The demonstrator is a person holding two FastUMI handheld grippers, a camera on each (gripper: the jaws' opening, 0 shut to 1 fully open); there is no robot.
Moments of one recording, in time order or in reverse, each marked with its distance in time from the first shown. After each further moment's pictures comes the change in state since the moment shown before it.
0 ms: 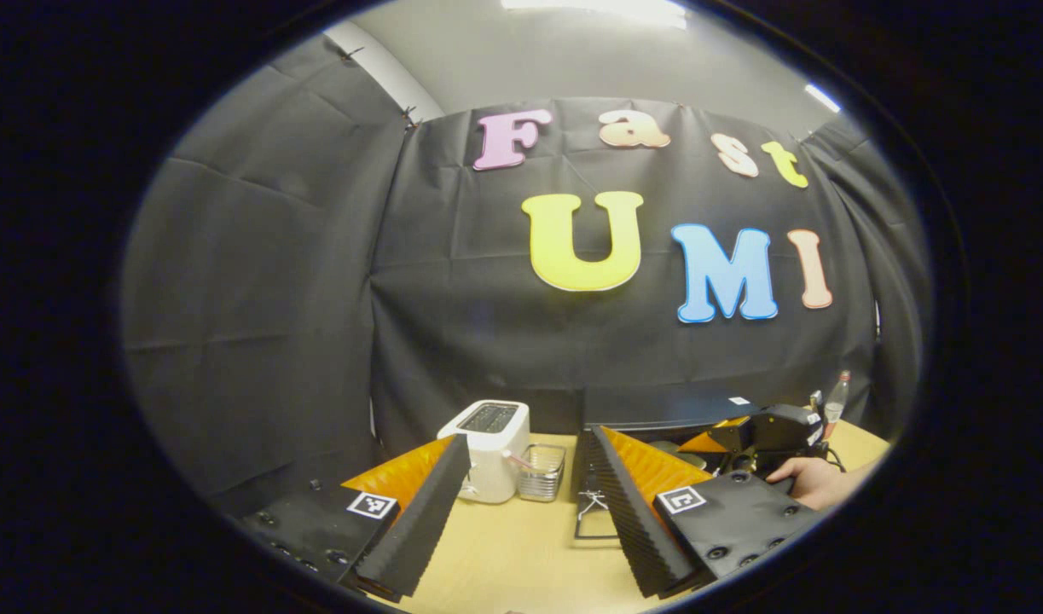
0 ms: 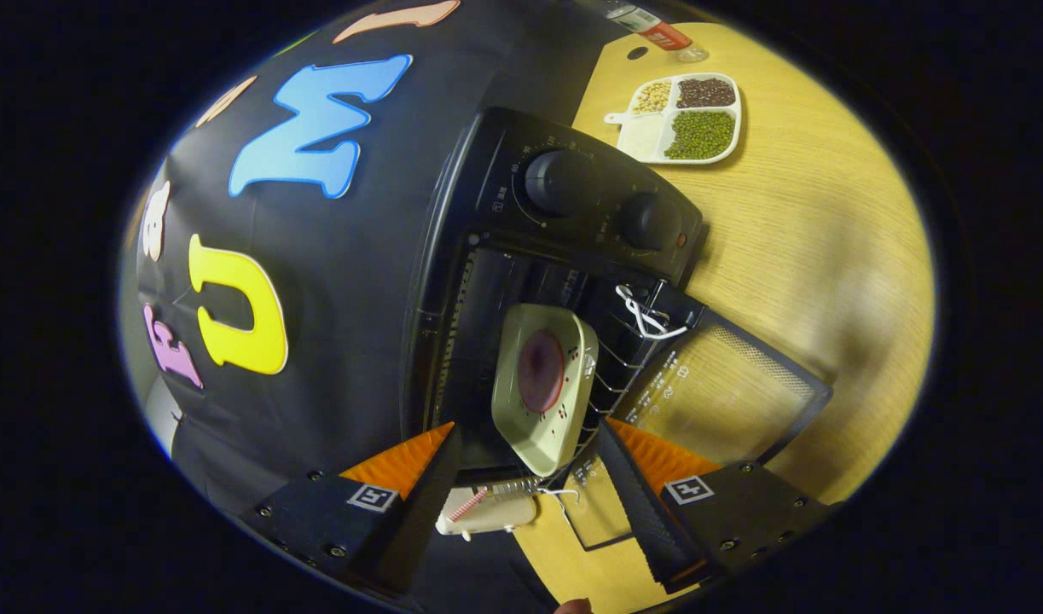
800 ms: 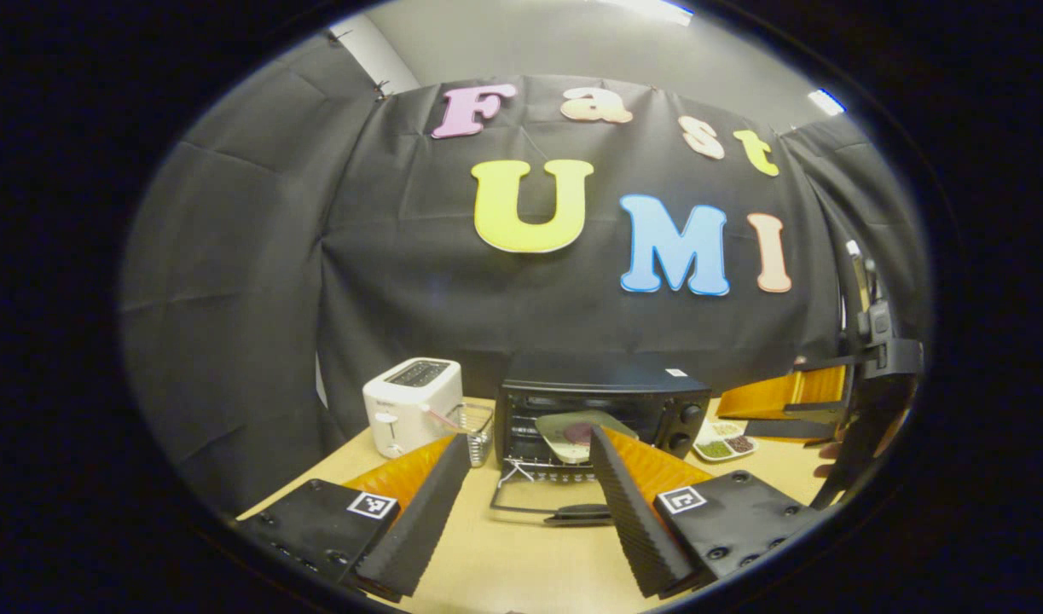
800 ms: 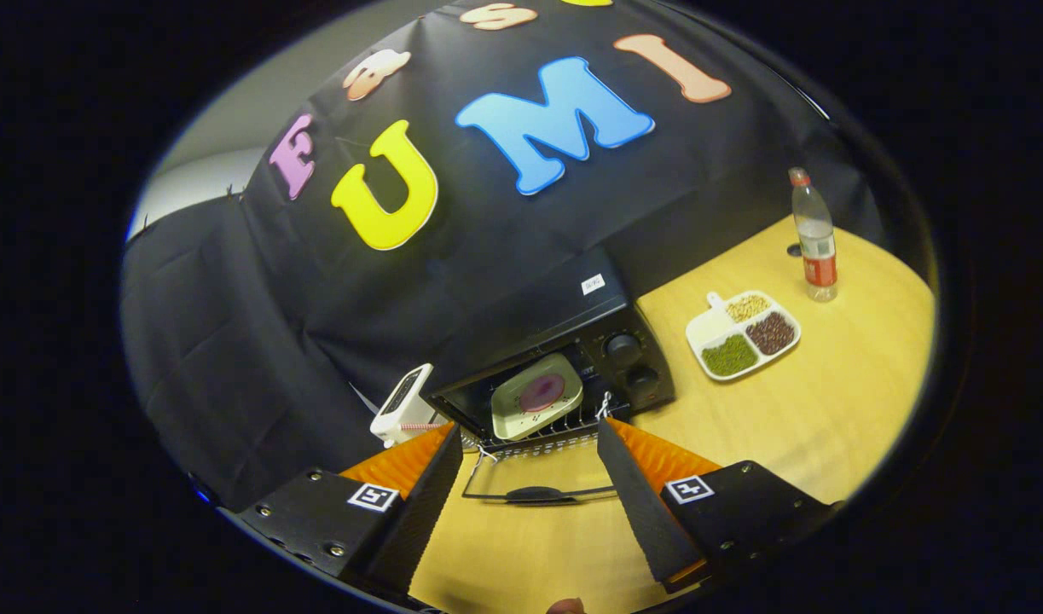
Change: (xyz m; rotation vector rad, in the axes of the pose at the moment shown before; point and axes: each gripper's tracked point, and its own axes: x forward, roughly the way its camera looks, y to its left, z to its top) left arm -0.014 -0.096 -0.056 -0.046 0.118 -0.139; right arm -0.176 0.011 0.061 -0.844 -0.117 0.100
